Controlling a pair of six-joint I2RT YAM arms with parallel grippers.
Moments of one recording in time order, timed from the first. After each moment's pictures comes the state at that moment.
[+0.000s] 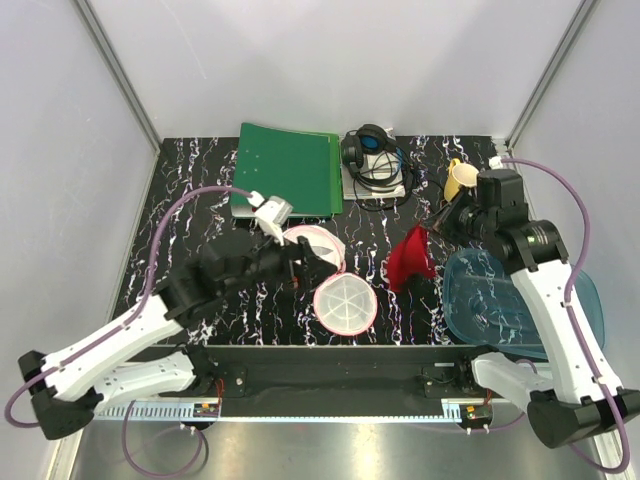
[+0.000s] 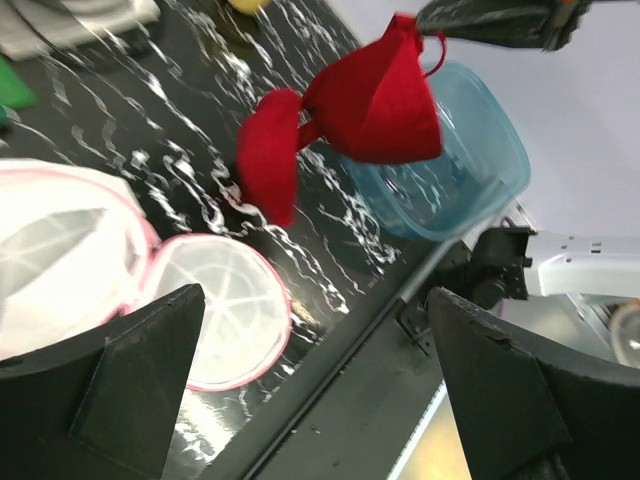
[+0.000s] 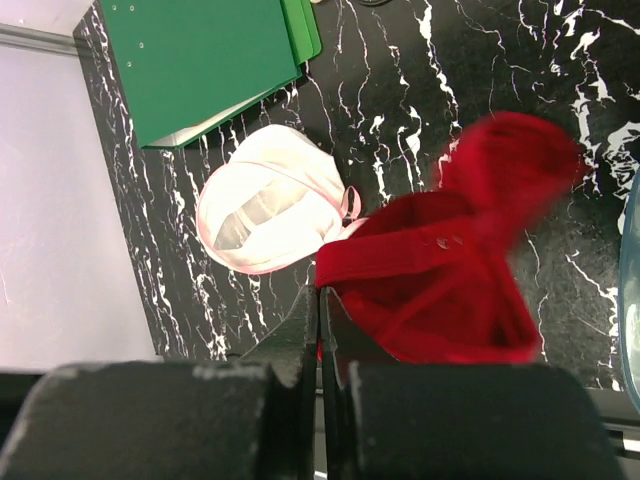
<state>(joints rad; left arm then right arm) -0.93 0.87 0.93 -0.32 0.04 -0.53 0.25 1.06 1.30 -0.92 -0.13 0.81</state>
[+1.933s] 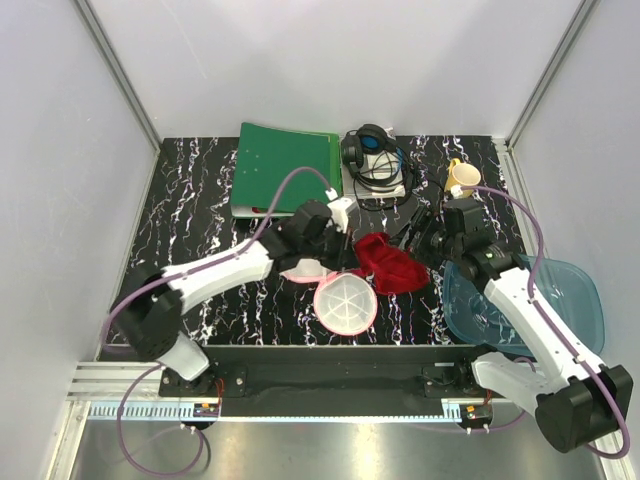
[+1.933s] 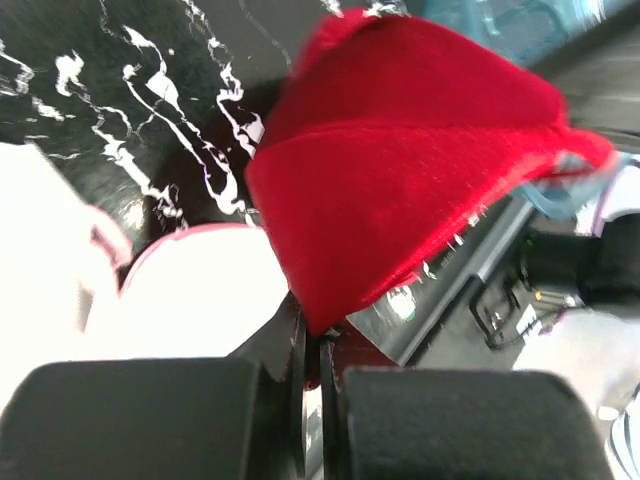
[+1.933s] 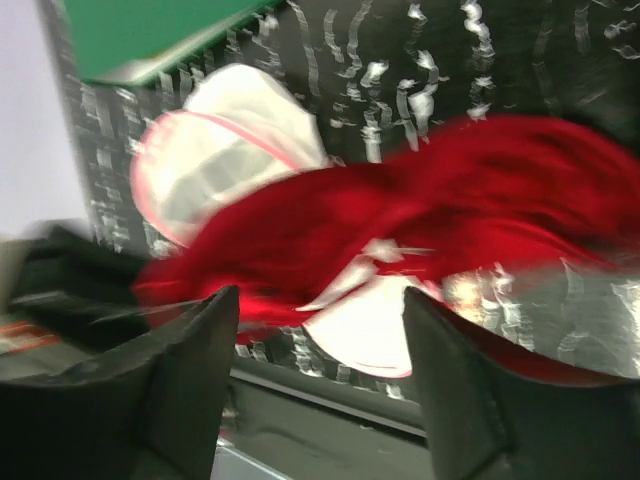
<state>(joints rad) -0.83 1.57 1.07 -0.15 0.30 -0.48 0.35 1.02 0.89 -0.56 -0.18 0.83</state>
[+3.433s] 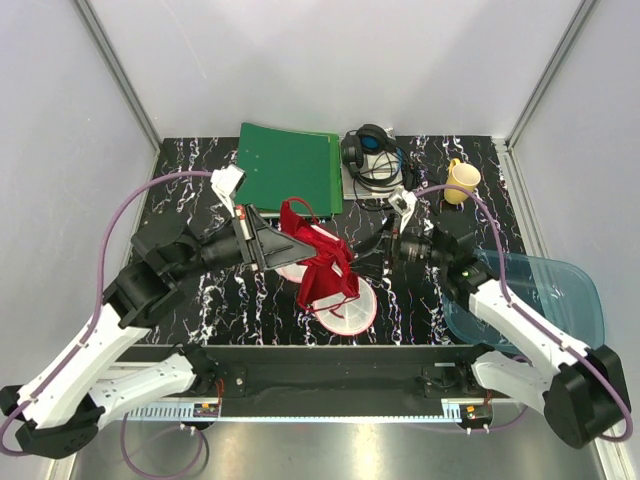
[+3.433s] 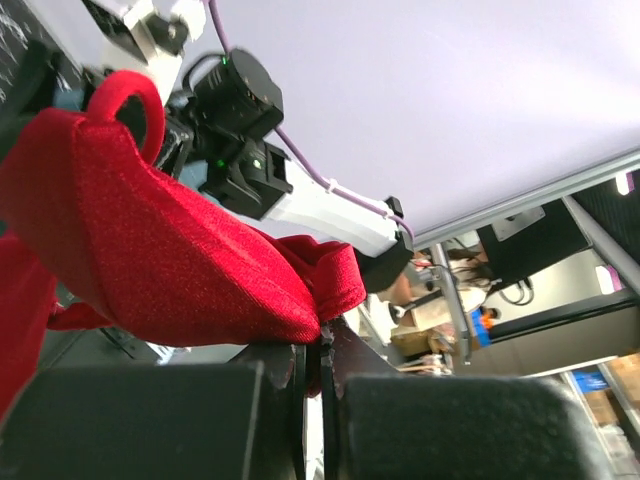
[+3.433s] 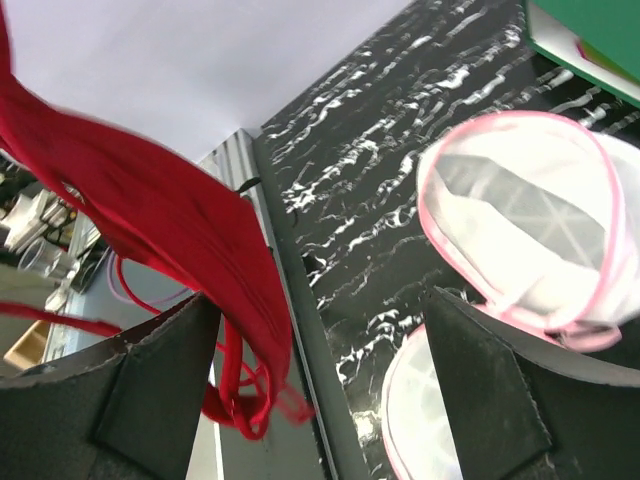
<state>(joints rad) -0.79 0.81 1.17 -0.29 0.48 -1.07 0.48 1.00 0.64 0.25 -0.82 0.47</state>
